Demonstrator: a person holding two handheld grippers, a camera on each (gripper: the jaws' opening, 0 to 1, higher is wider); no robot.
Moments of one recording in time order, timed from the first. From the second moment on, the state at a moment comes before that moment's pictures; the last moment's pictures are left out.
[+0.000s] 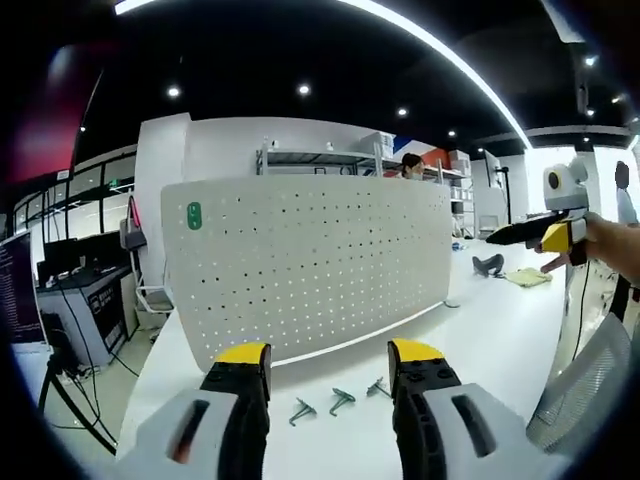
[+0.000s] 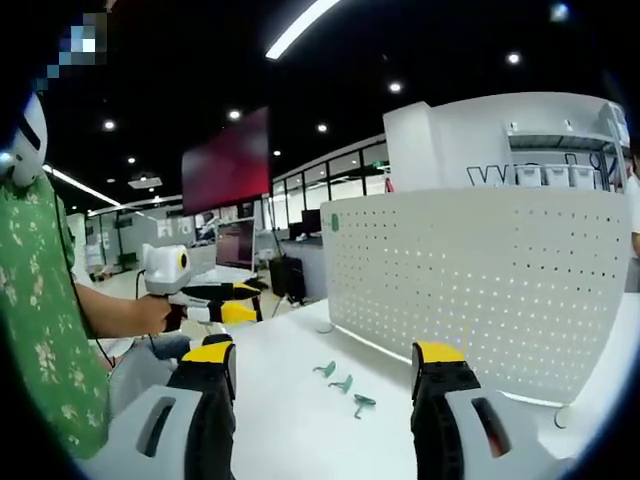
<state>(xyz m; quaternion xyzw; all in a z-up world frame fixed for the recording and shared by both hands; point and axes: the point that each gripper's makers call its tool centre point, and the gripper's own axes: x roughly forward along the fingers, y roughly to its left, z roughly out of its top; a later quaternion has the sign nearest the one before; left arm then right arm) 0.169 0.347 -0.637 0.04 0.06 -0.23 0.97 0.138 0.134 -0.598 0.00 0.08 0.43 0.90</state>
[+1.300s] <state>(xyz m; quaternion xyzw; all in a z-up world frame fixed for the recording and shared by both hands) 0.155 0.315 -0.675 0.05 0.11 -0.27 0.96 0.221 0.160 -0.705 -0.09 0.20 0.50 0.84</state>
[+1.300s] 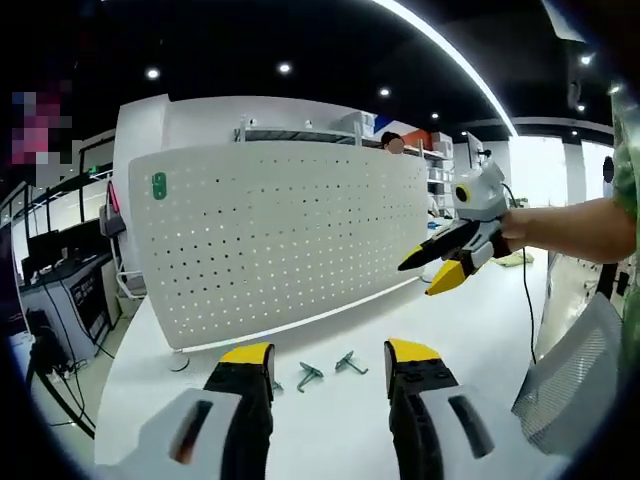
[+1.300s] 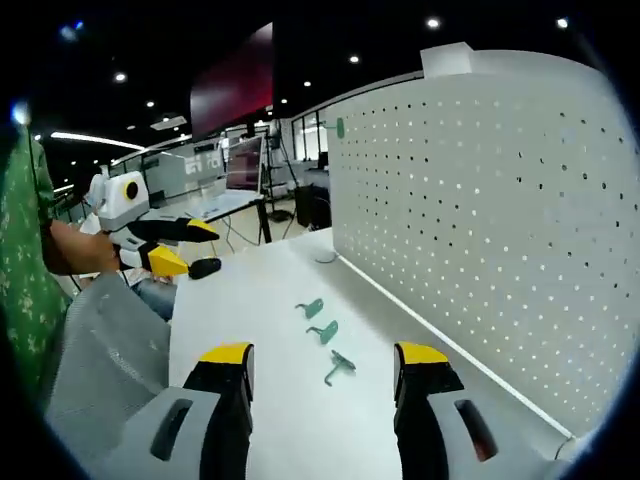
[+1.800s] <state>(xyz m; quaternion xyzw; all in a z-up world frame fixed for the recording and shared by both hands) 0.151 0.306 -0.694 0.05 0.13 -0.27 0.95 0.246 0.173 -0.751 -0.10 0.25 0.52 0.81</state>
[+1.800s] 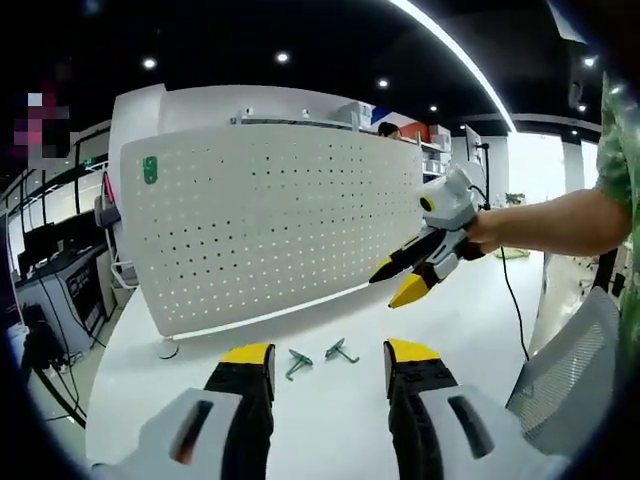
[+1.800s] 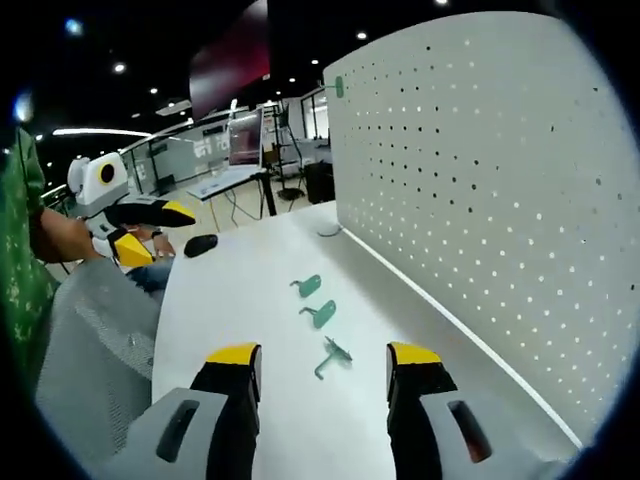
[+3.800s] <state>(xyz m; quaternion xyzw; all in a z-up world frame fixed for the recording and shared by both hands) 0.144 0.301 -0.731 0.04 0.19 -0.29 0.94 0.274 0.207 -0.839 -0.19 0.28 0.56 0.76</state>
